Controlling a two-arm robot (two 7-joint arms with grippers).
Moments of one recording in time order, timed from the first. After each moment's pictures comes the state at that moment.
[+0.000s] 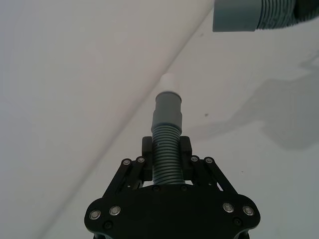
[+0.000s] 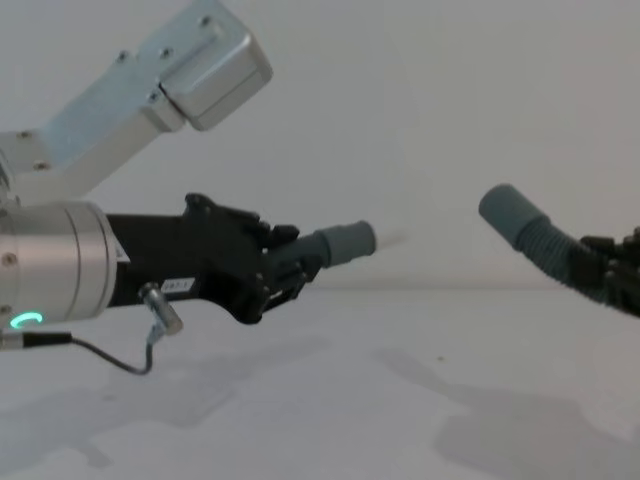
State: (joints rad) left arm -0.30 0.54 0.53 -1.75 -0.02 0.12 -0.35; right arm -0.01 0.61 -0.24 -1.85 0.15 0.00 0.44
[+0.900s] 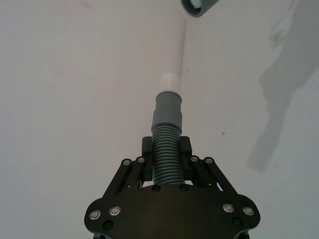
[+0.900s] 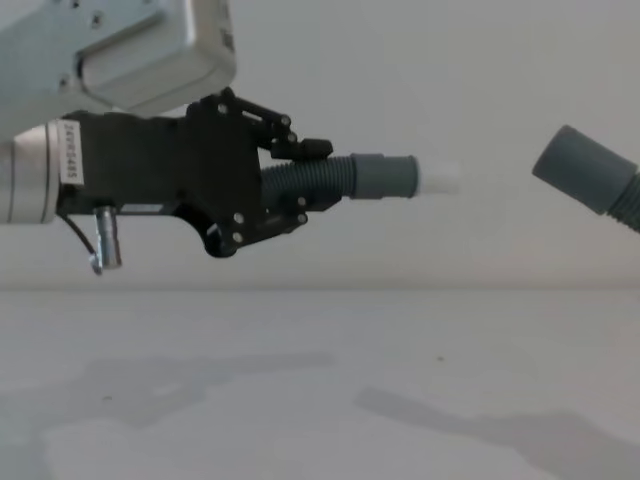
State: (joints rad) left arm -0.43 0.68 0.58 -1.76 0.23 -0.29 -0.45; right arm -0.03 0.86 -0.14 -1.83 0.04 -0.53 0.60
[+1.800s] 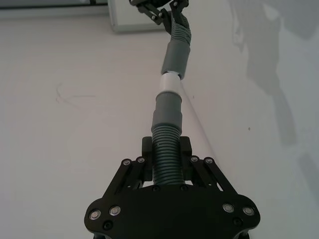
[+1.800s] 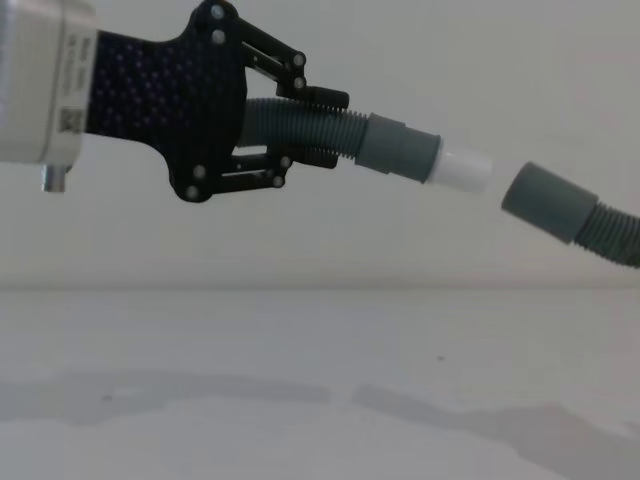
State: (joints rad) left arm -0.58 0.76 0.61 -1.74 0.50 -0.70 -0.45; right arm 0.05 0.85 -0.21 -1.81 0.01 -0.45 0.63
